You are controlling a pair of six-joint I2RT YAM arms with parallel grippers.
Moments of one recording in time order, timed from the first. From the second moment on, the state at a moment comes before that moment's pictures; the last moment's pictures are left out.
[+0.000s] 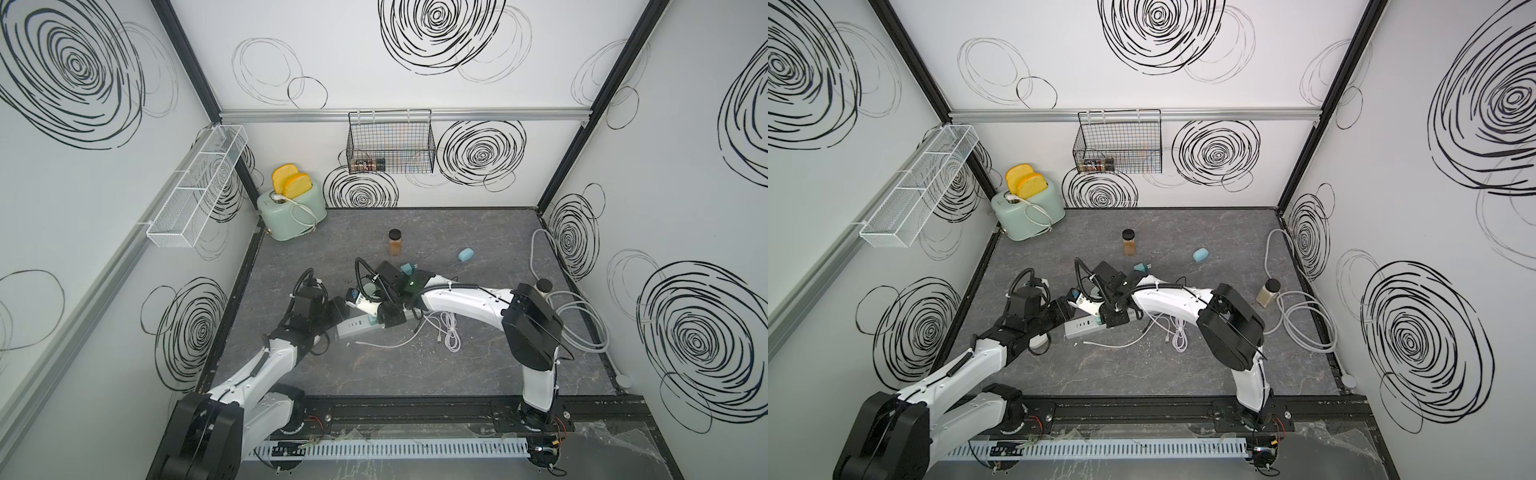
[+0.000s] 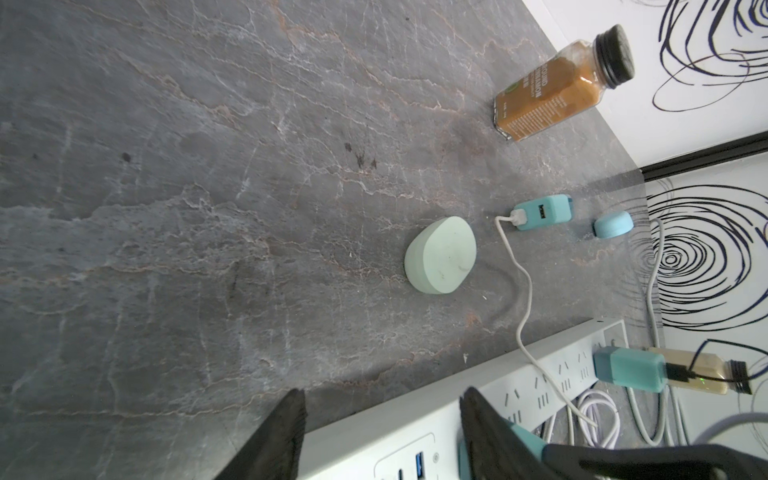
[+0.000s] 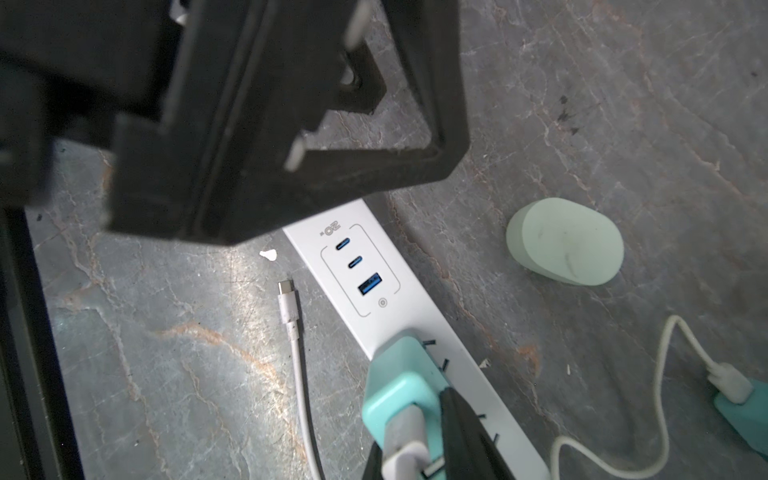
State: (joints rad) left arm -0.21 1.05 0.37 -0.05 0.18 -0.73; right arm 0.97 1.94 1.46 -0.61 -0.14 -0.94
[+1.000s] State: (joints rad) left arm -0.31 1.08 0.59 -0.11 0.03 -0.69; right arm 0.64 1.36 1.02 -0.25 -0.08 0.06
